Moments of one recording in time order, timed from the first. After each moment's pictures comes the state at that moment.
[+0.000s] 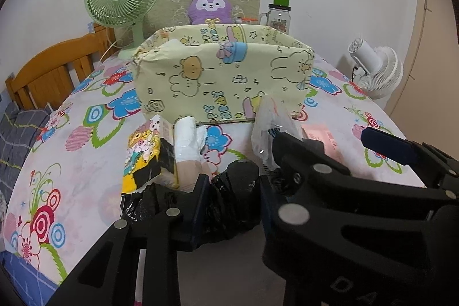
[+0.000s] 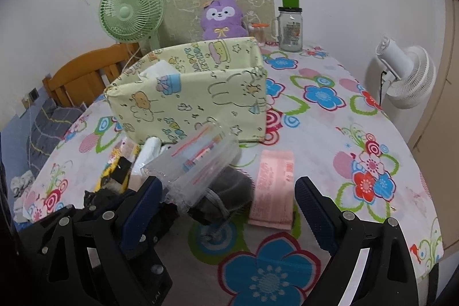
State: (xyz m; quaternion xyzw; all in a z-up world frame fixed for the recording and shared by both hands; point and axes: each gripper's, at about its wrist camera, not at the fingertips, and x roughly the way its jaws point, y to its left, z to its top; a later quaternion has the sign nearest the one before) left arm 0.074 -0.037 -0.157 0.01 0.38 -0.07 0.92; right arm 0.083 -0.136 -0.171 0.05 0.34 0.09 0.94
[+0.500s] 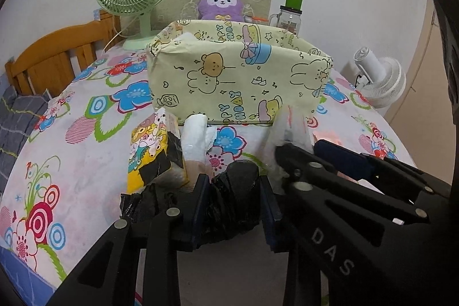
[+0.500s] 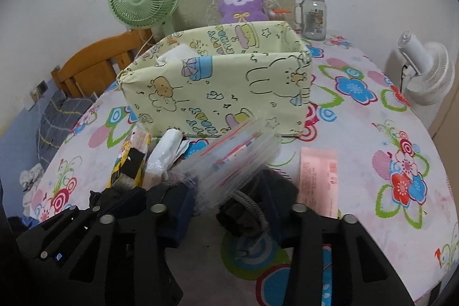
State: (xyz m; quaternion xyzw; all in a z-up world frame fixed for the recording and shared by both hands) left arm 0.082 -0.019 -0.159 -0.03 0.38 -0.07 0.92; right arm 0.100 -0.112 -0.182 0.05 0.36 0.11 0.92
